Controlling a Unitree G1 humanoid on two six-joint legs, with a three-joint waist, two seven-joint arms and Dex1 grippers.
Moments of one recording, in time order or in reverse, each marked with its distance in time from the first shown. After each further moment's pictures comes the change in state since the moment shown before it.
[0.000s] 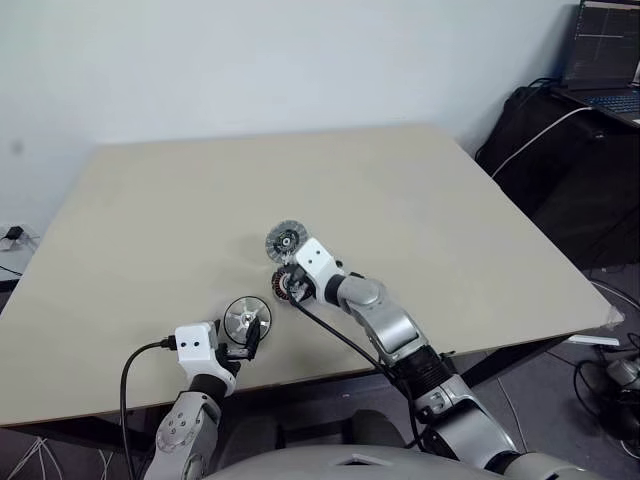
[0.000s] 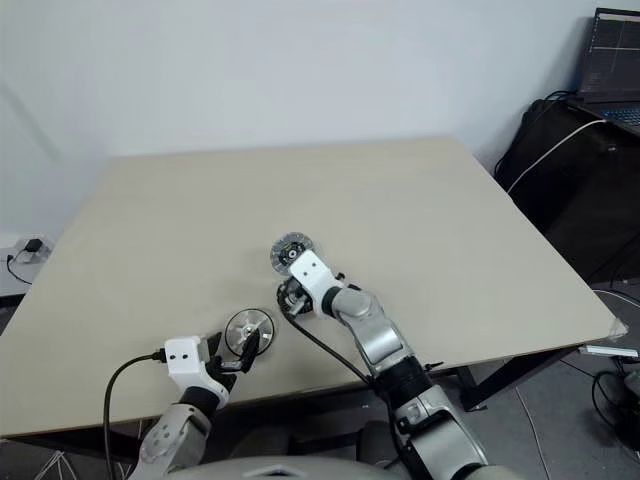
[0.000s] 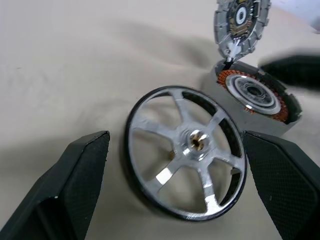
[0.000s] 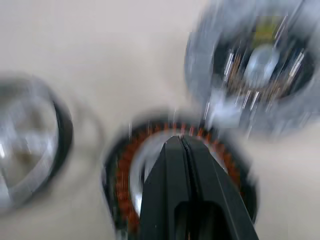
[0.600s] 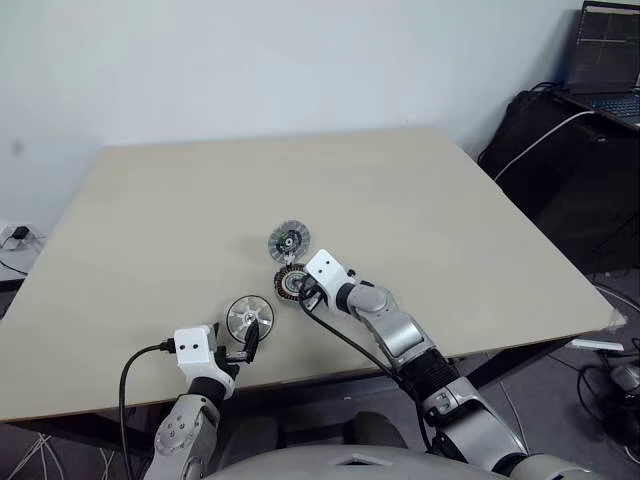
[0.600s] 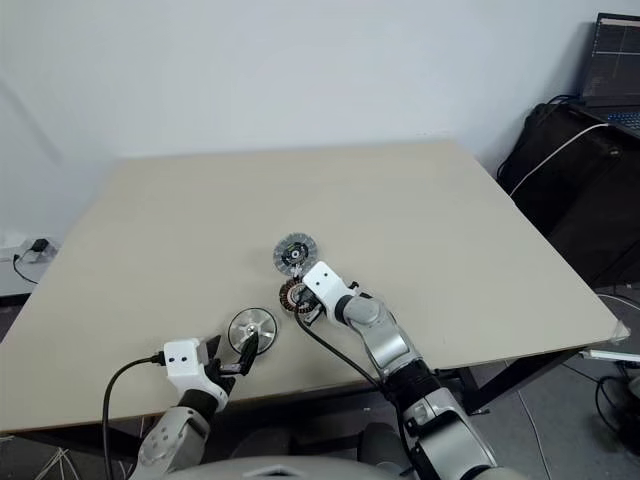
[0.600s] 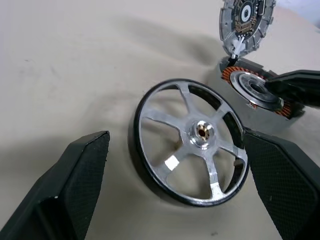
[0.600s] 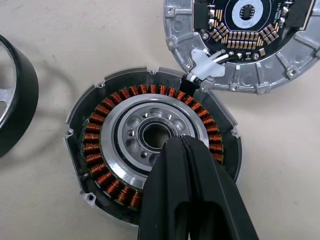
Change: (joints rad) left arm 0.010 -0.002 0.002 0.000 0.000 0.003 0.000; right arm 0.026 -0.066 0.012 0.108 -0.043 -0.026 -0.019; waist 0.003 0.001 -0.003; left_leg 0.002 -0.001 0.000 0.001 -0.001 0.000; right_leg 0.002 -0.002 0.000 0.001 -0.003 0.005
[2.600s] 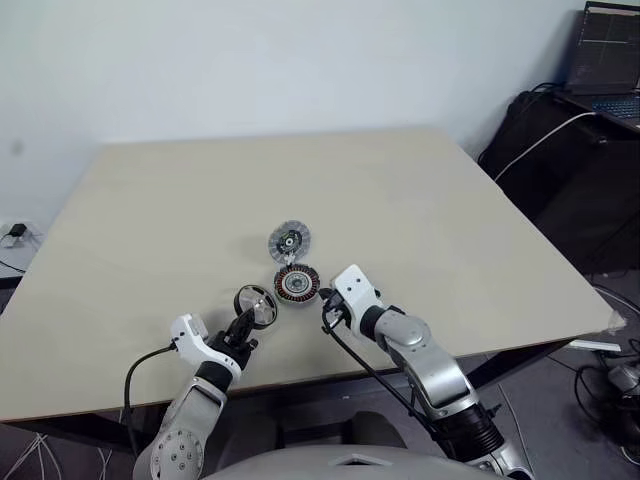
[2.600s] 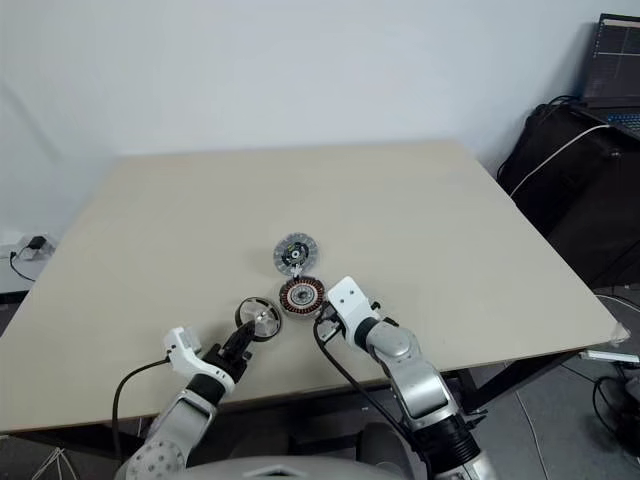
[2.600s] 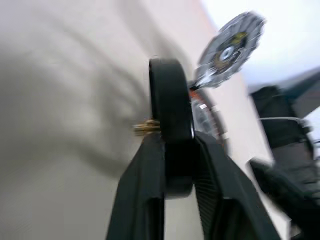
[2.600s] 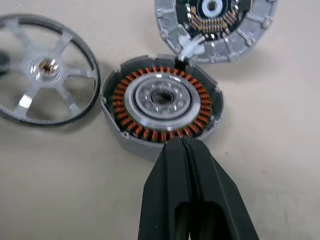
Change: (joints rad) left arm -0.111 -0.092 0.171 -0.006 -0.557 0.341 0.026; right arm 0.303 -0.088 -0.043 -0.478 0.079 0.164 -0.017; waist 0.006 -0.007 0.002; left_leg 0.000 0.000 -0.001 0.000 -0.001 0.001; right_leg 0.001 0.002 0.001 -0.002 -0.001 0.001
